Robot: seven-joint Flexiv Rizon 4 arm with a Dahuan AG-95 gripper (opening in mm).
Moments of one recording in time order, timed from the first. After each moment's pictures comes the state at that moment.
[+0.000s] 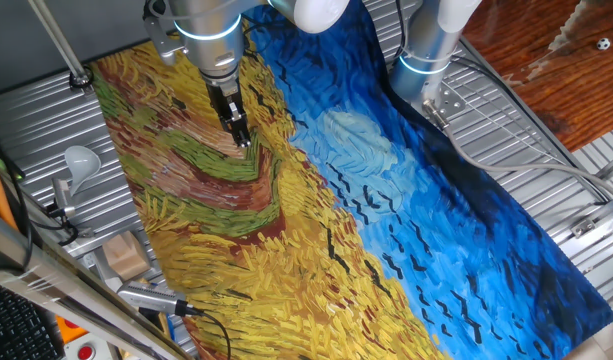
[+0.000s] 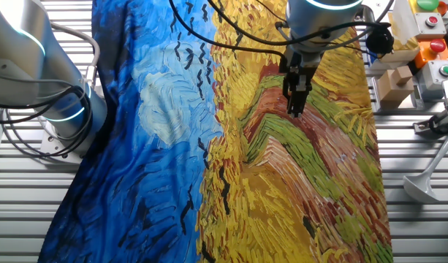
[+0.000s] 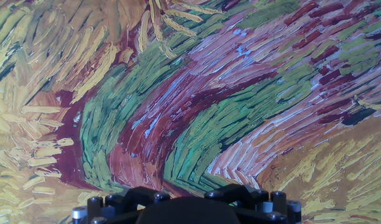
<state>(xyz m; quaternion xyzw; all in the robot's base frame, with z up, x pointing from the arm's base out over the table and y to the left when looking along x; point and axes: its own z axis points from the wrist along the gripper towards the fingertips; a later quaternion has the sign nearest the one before) 0.500 0.000 0.170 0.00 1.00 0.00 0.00</state>
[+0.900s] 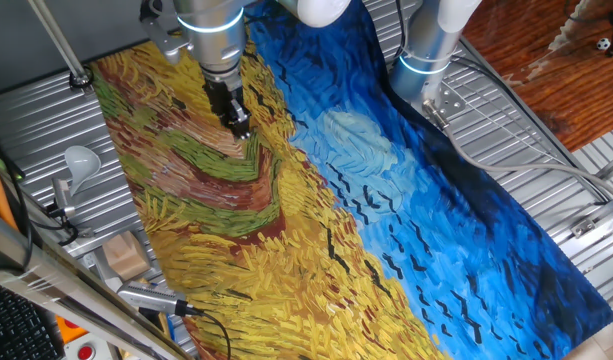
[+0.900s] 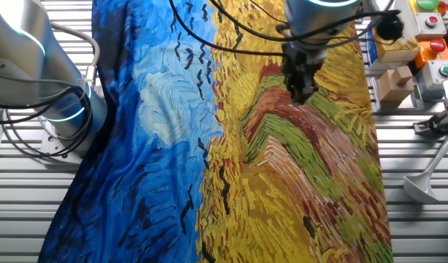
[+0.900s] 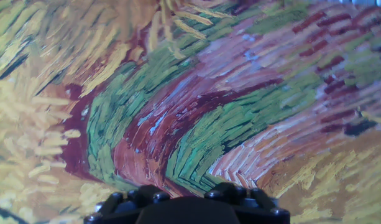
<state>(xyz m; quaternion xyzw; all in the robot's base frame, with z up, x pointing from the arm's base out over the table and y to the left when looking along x) 0.512 0.002 0.181 -0.14 0.99 0.01 0.02</state>
